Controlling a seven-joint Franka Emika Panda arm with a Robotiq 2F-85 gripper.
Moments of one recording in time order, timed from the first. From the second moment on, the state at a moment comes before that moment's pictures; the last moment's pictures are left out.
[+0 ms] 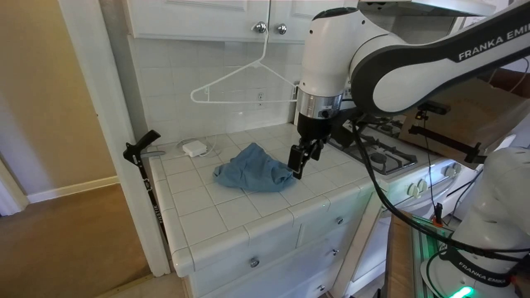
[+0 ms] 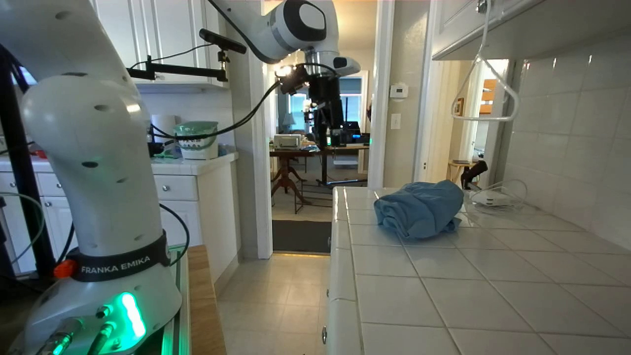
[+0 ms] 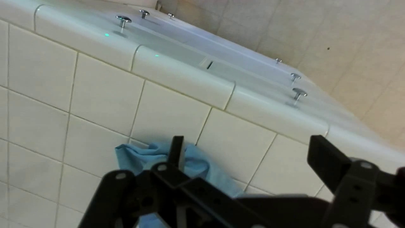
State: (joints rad) arm 0.01 -0.32 0.25 -2.41 -0.12 2.10 0.50
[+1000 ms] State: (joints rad) arm -0.05 0.01 0.14 -2.27 -0.49 2.32 1.12
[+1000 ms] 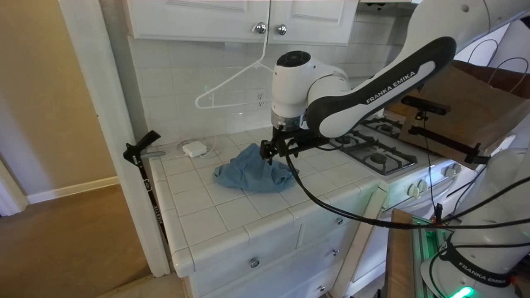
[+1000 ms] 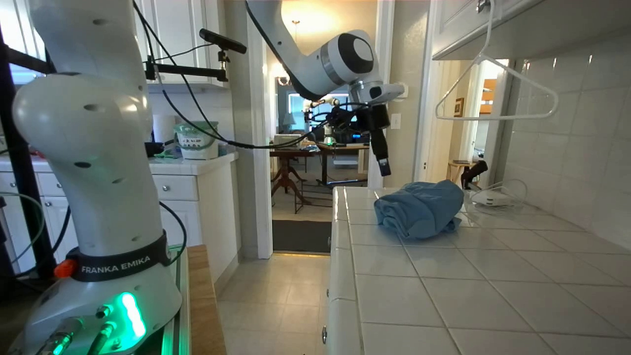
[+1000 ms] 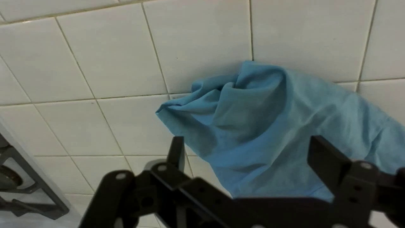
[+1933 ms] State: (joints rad) arm 0.02 0.14 0.03 -2.21 -0.55 2.47 1.31
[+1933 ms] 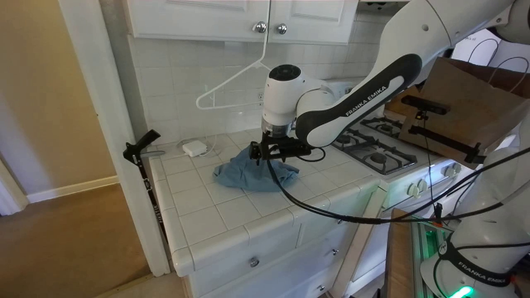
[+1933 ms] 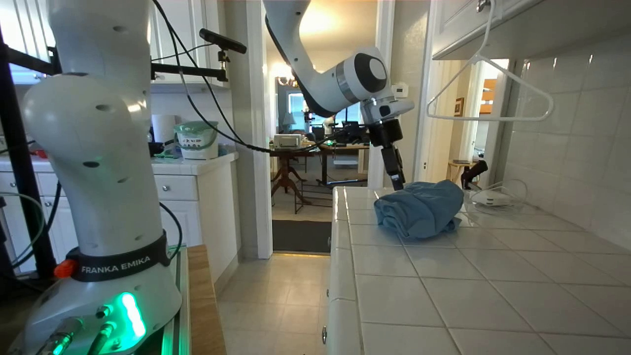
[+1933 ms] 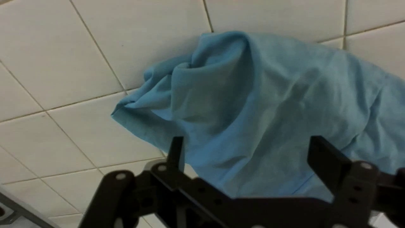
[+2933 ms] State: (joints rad) arm 0.07 0.27 -0.08 -2.13 -0.62 2.53 1.42
